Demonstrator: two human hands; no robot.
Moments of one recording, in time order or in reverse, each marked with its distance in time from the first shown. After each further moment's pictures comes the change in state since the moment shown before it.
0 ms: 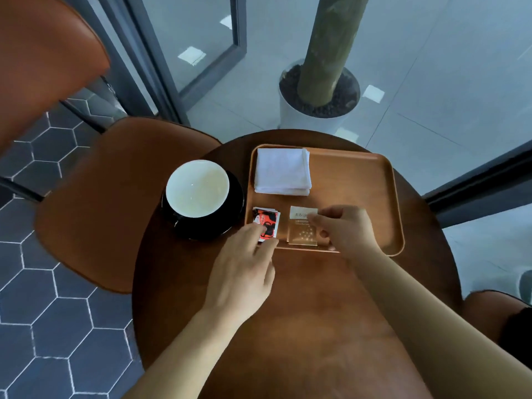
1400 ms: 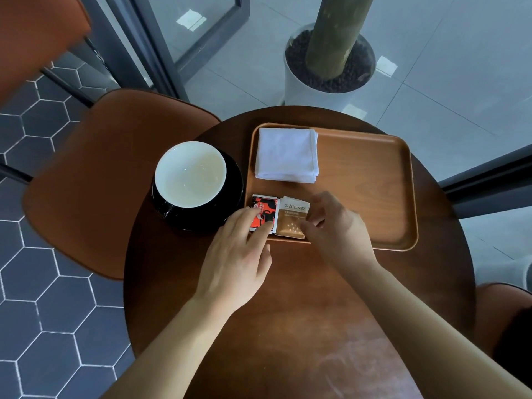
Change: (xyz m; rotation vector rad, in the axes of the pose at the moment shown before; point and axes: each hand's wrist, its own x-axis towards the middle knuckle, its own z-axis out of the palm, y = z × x) left_hand 0.004 -0.020 0.013 0.022 -0.157 -0.065; right_hand -0.010 0.011 0.023 -0.452 -0.022 -0.346
